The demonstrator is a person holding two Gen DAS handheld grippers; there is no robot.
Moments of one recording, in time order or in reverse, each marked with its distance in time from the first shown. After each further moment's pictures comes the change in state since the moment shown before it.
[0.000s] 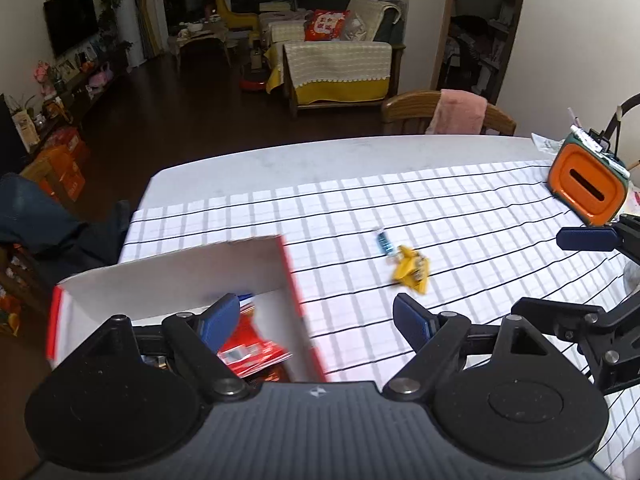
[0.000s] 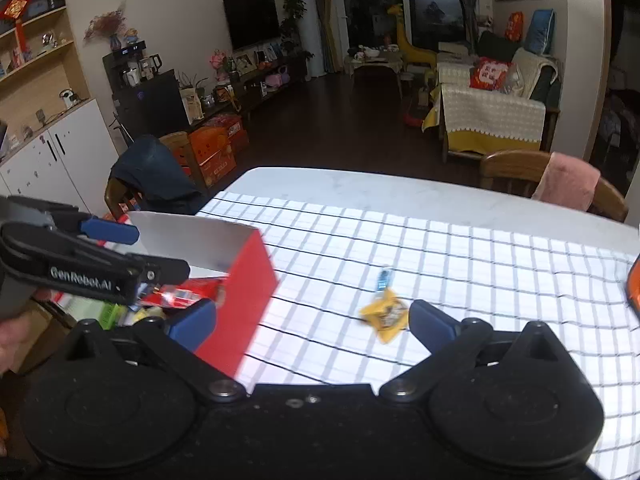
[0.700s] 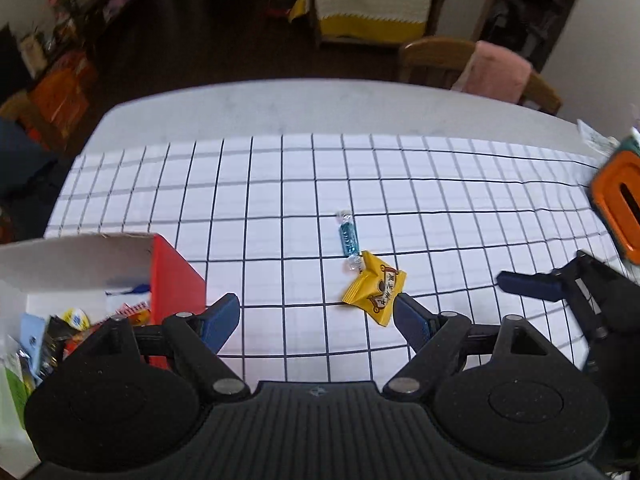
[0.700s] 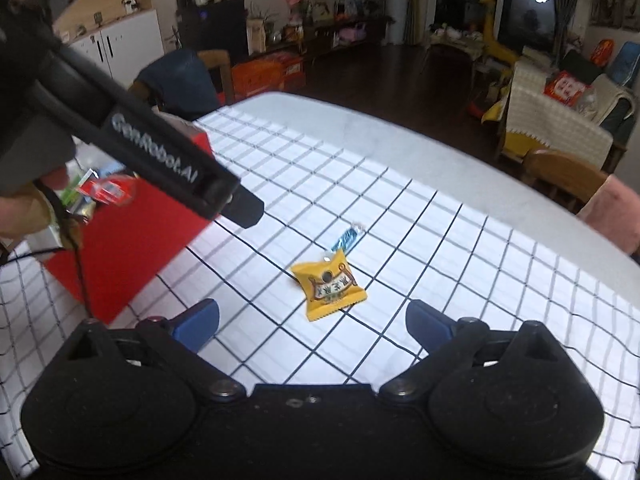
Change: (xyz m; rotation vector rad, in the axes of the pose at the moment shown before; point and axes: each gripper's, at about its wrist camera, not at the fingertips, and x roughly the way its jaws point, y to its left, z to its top) left arm 0.149 -0.066 0.059 -0.164 0.234 0.052; right arm 0.095 -0.081 -0.023 -0.278 0.150 0.123
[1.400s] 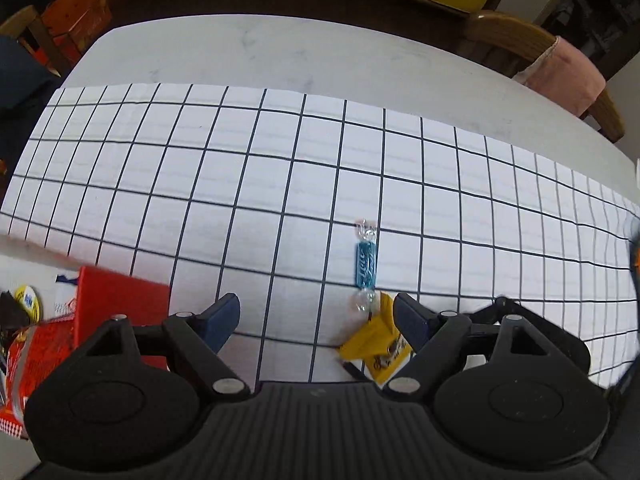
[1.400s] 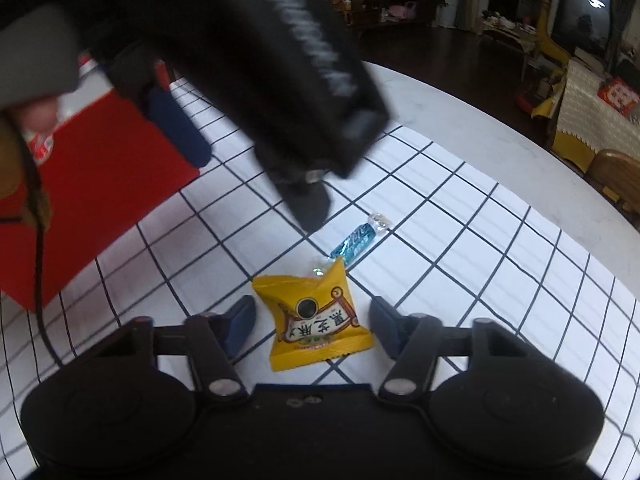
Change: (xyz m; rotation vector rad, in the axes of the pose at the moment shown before) left arm 0.092 0.000 0.061 -0.175 0.188 0.019; right arm 0.097 -0.018 0.008 -0.128 0.075 0.096
